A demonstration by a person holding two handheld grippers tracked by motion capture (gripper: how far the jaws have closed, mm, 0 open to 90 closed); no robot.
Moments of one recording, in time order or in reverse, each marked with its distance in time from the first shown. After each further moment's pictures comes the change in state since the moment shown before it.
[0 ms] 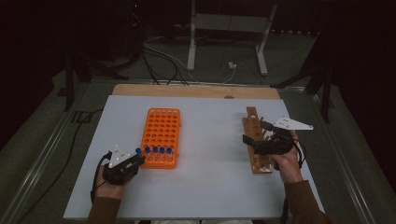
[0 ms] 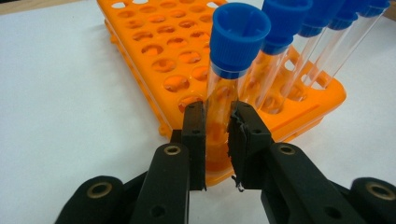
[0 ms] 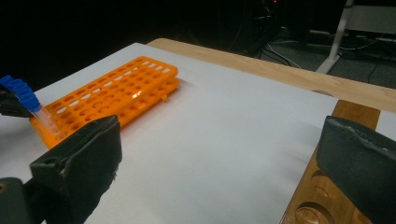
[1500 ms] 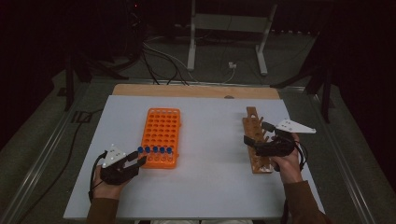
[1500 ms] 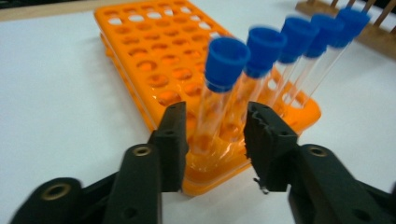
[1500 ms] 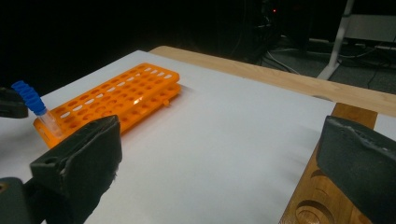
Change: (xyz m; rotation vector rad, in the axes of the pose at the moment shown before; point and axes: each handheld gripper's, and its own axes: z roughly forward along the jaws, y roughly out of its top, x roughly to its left) left arm 0.005 0.004 -0.013 -0.085 -0.059 -0.059; right arm 0.000 -0.005 -0.005 -0.040 0.005 0.002
